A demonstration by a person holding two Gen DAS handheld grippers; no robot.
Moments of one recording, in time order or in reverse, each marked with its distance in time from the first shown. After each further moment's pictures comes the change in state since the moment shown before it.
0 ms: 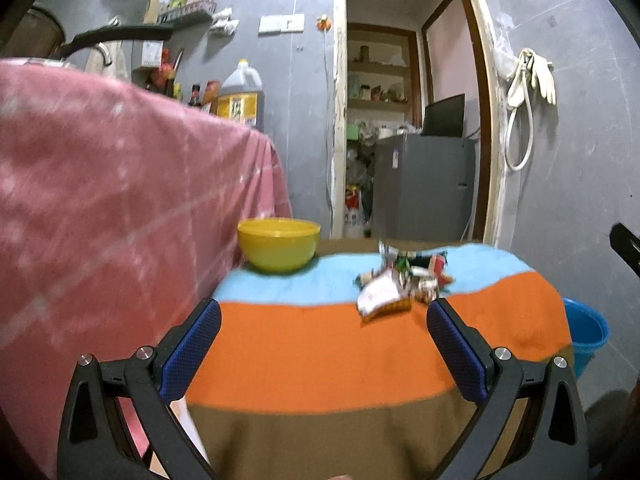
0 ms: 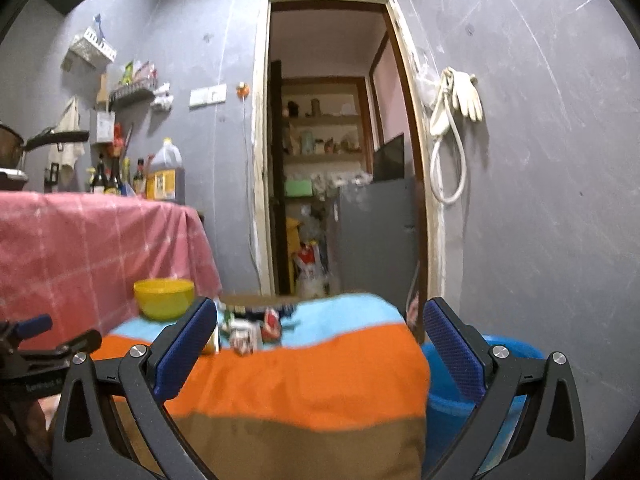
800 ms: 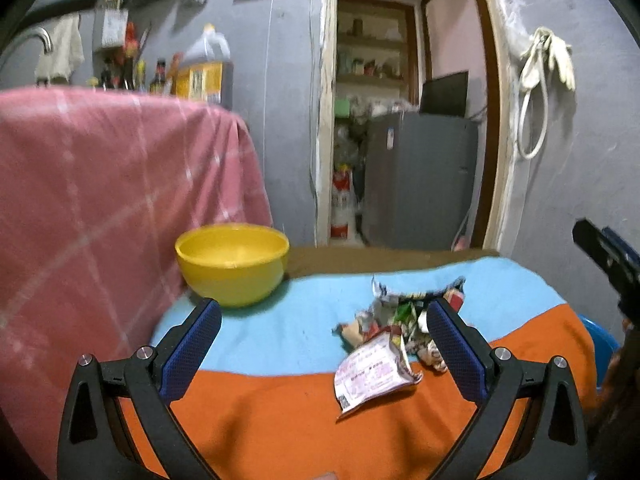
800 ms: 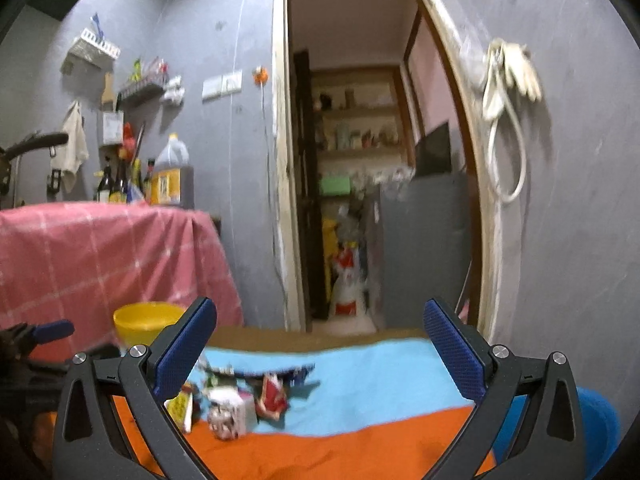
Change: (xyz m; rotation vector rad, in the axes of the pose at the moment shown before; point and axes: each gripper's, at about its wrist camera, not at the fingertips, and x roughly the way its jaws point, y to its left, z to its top) left arm 0.139 -0.011 0.043 -0.013 0.152 -0.043; right arm 0.152 -0.017 0.013 0.011 0.058 0.169
